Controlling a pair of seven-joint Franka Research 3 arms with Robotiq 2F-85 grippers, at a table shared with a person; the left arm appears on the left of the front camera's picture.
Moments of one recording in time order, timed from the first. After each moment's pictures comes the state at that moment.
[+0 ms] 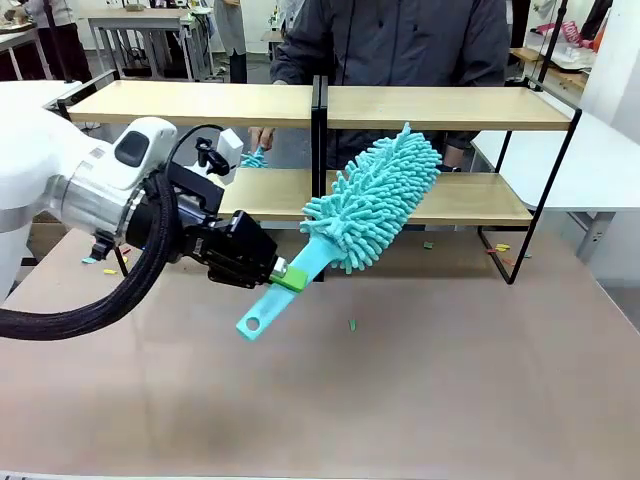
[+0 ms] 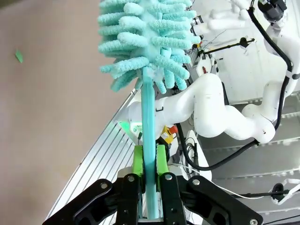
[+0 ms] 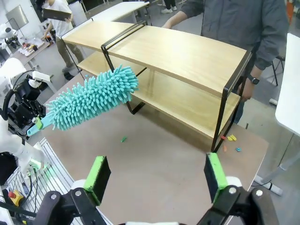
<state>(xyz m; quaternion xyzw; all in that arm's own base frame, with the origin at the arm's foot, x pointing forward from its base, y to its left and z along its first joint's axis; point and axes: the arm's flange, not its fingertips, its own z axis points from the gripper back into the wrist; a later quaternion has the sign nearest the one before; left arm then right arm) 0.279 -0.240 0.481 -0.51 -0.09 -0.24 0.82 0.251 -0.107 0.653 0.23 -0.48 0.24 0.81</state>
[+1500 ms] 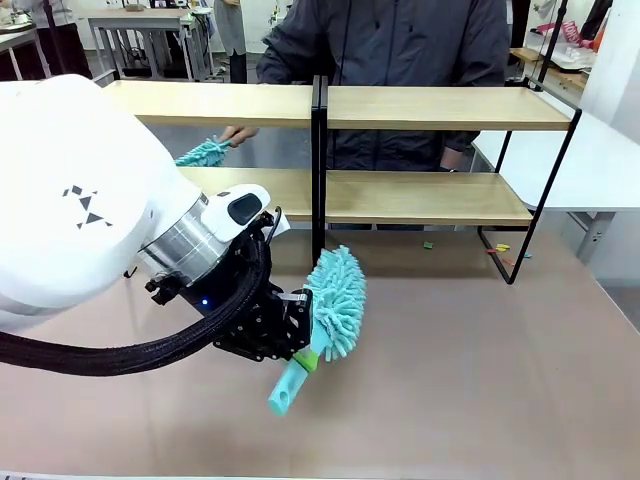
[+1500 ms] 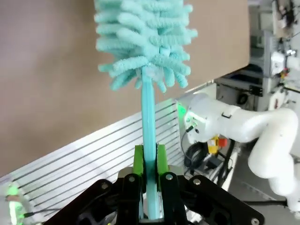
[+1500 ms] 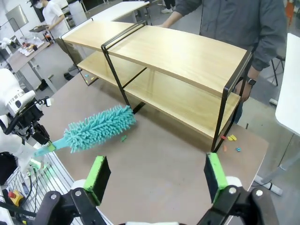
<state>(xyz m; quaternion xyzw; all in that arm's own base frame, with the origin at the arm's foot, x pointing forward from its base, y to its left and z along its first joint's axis) 0.235 -0.303 0.447 -0.30 0.00 -0.08 0.95 0.251 -0.107 0.654 0.23 -0.48 0.24 0.81</state>
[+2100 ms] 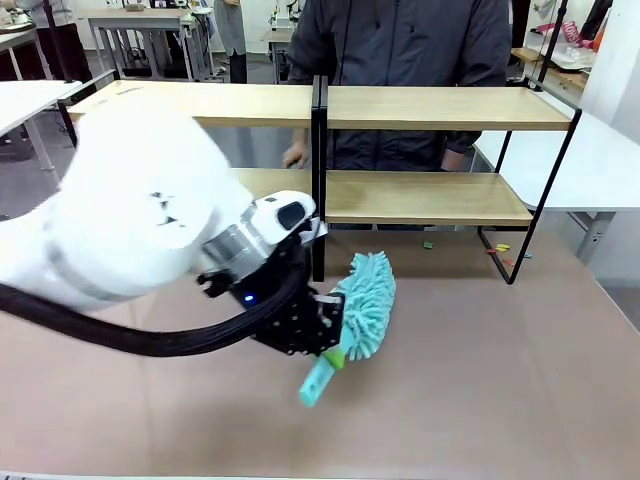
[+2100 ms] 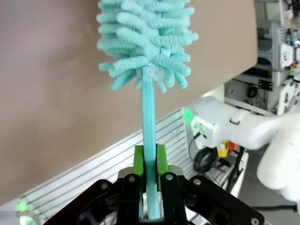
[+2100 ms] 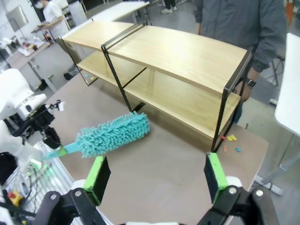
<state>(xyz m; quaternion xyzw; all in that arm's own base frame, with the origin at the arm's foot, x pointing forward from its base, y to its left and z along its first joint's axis) 0.267 -0.349 0.429 -0.28 -0.01 -0.12 0.95 0.251 -0.107 0.654 0.23 -0.48 0.24 0.81</state>
